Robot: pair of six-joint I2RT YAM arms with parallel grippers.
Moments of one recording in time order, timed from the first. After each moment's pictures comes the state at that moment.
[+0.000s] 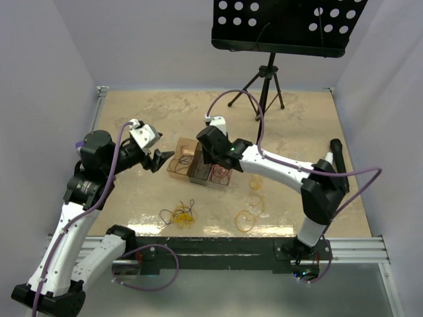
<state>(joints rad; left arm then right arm) -0.28 0.77 1.00 -0.43 0.58 0.31 0.90 1.71 1.35 -0.49 0.46 0.57</state>
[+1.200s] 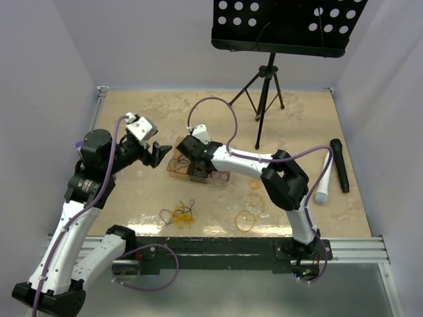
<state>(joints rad) -0.28 0.79 1.00 -0.40 0.47 0.22 0.96 2.07 1.58 -0.60 0.69 0.51</state>
